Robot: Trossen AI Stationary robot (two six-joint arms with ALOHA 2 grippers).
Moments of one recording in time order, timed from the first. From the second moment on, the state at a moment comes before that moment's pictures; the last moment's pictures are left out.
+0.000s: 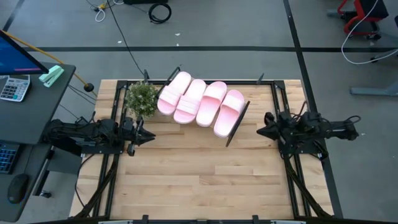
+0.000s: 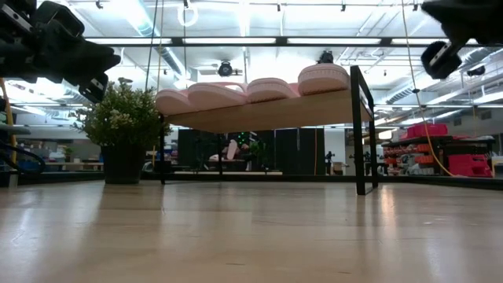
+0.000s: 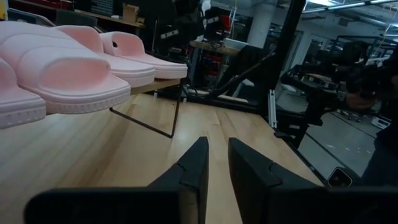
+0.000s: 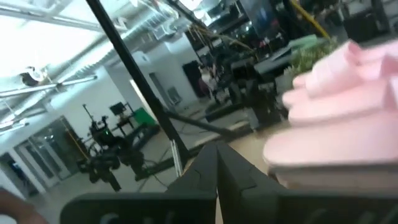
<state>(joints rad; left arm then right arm) -0.10 0.05 0.01 0.08 -0.03 -0.24 0.09 0.00 0.19 -0.03 -0.05 0.53</state>
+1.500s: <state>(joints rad) -0.10 0.05 0.01 0.08 -0.03 -0.24 0.09 0.04 0.01 0.02 0.01 0.23</state>
